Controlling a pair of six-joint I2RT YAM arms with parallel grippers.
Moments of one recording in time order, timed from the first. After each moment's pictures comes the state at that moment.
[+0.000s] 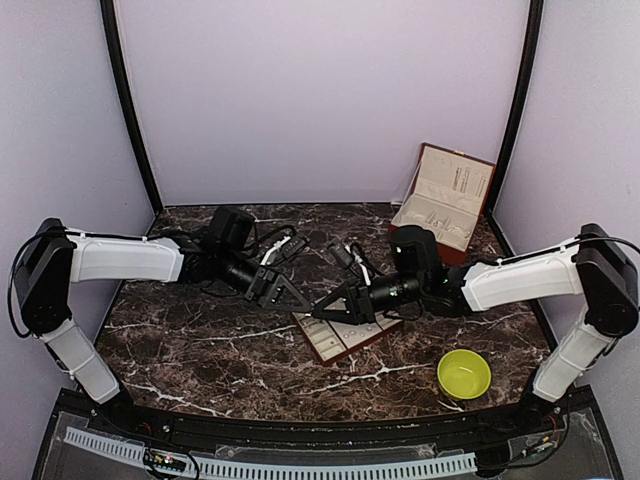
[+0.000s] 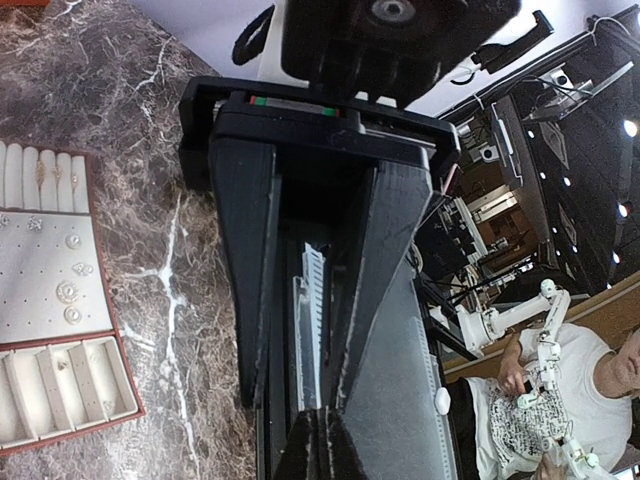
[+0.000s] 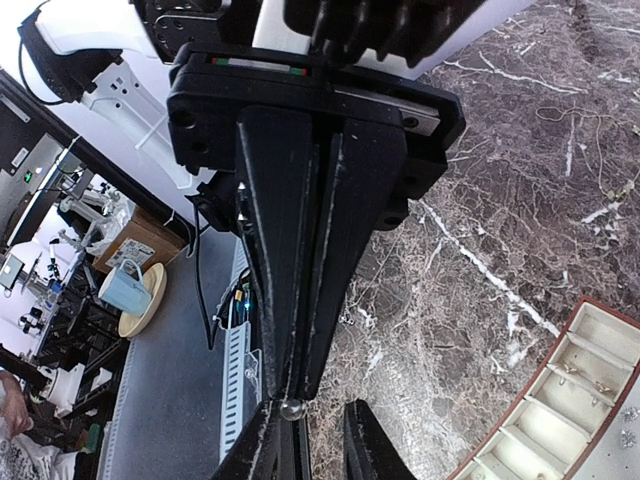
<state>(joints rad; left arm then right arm) -0.69 1.63 1.01 -0.07 1.18 -0.25 0.89 1.61 0.86 0.38 -0.79 0.43</state>
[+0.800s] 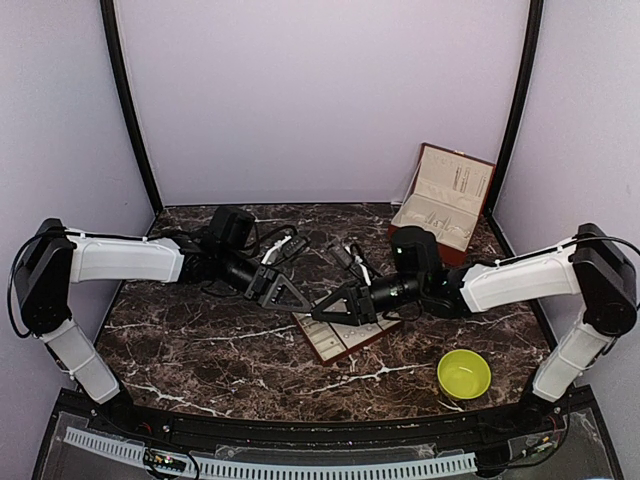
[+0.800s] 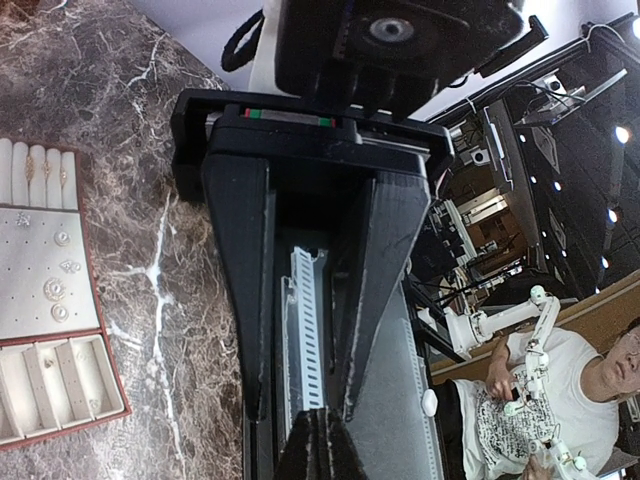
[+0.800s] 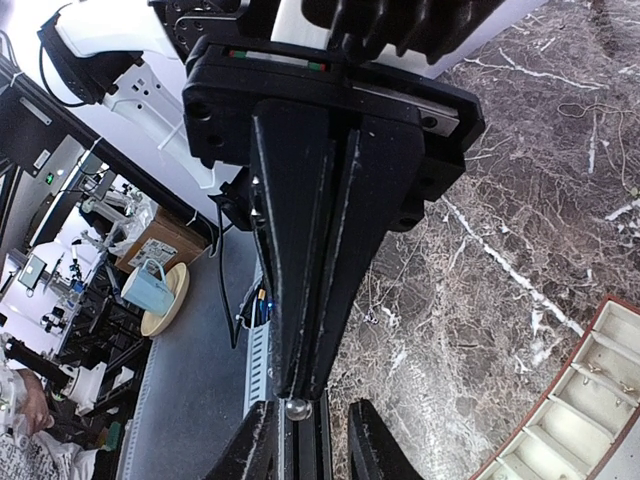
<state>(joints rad) -0.70 1.63 1.01 -0.06 1.21 -0.30 0.90 1.61 0.84 0.44 -0.84 0.48</state>
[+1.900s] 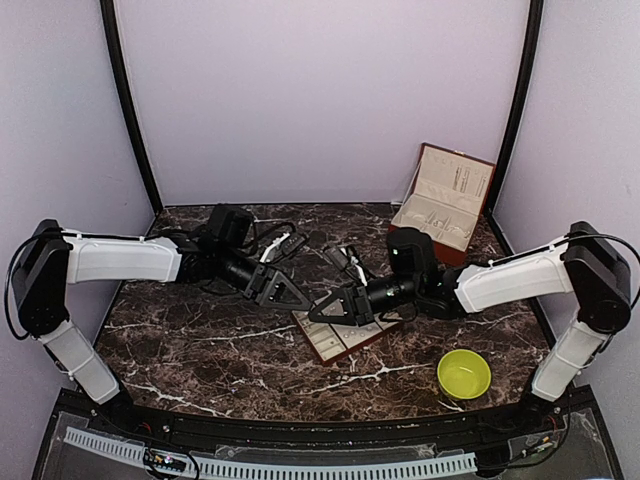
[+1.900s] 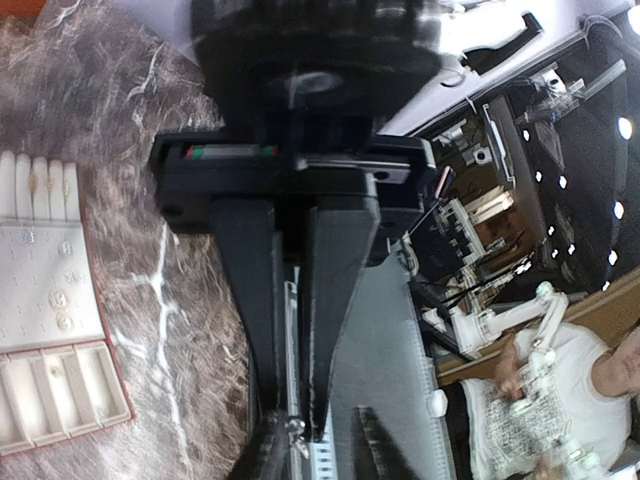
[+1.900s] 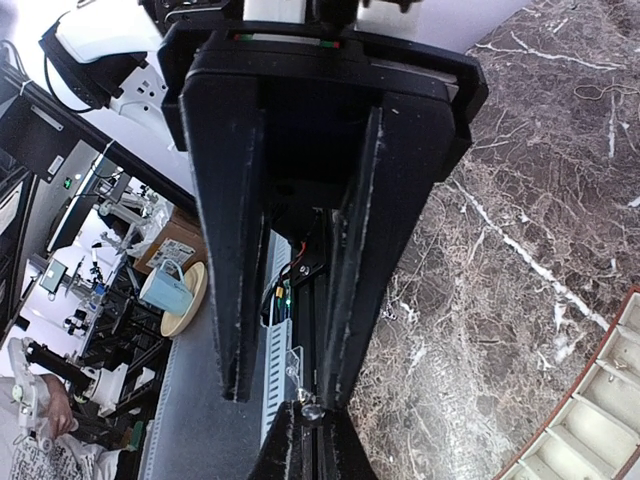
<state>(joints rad) -0.70 1.62 1.01 -0.06 1.20 -0.29 0.90 1.65 0.86 0.48 -0.88 0.54</state>
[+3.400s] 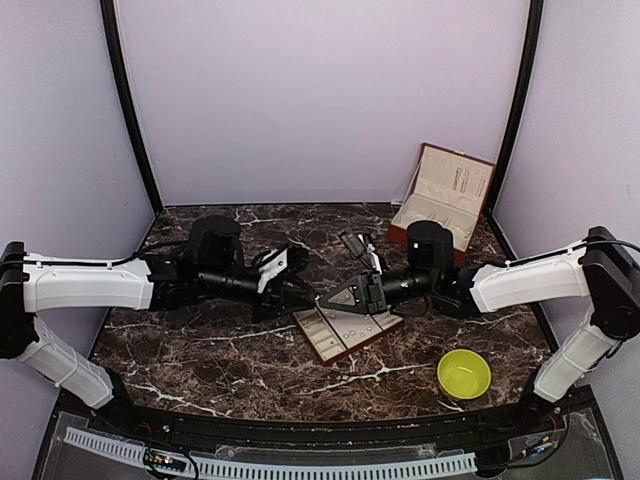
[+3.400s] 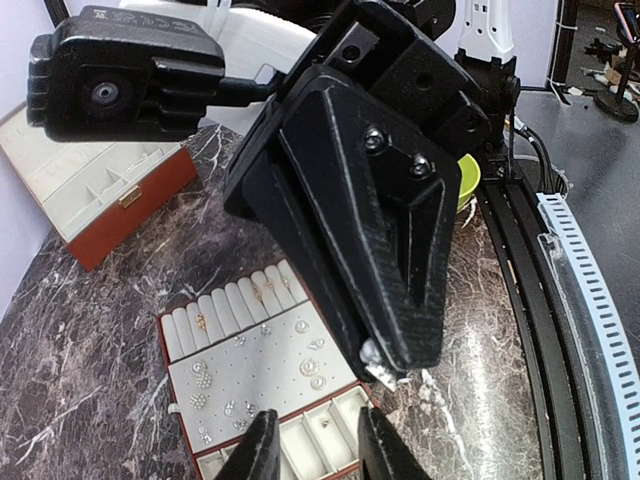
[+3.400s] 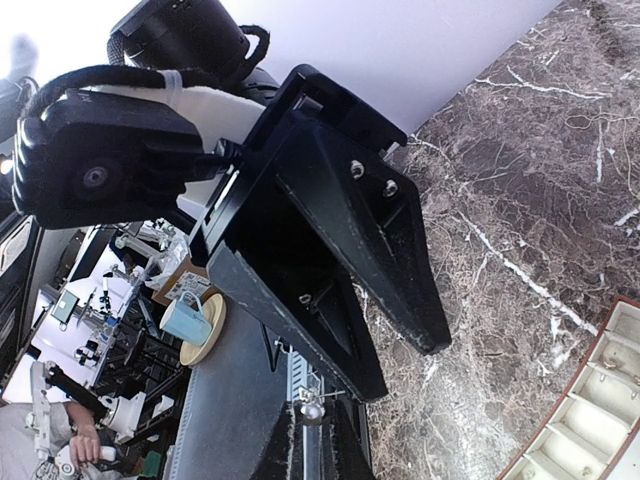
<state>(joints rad) -0.86 1.39 0.86 0.07 0.51 0.40 0.86 1.56 0.80 0.56 -0.88 0.66</state>
